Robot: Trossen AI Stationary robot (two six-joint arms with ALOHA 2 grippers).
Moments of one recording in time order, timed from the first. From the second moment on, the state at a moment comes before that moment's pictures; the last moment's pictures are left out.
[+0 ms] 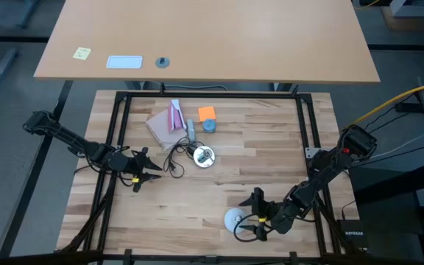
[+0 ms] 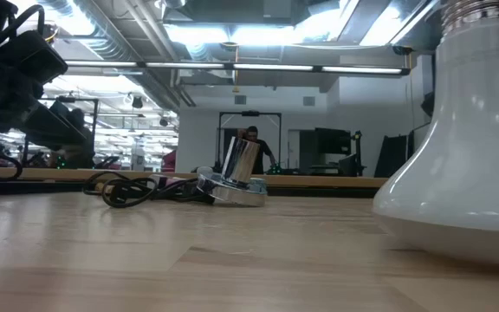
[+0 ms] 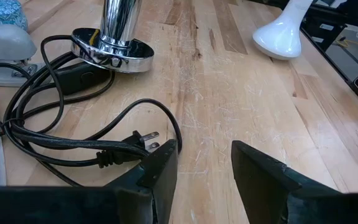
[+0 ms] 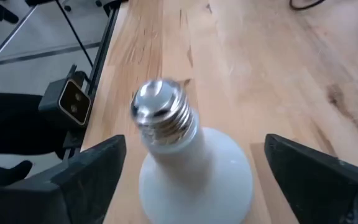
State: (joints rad) left arm -0.42 0.49 0.01 0.05 -0.32 -0.37; right arm 0.80 1.63 0.74 0.25 0.57 0.67
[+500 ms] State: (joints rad) left arm -0.42 0.49 0.01 0.05 -0.32 -0.37; right arm 0.80 1.75 0.74 0.46 0.60 0.60
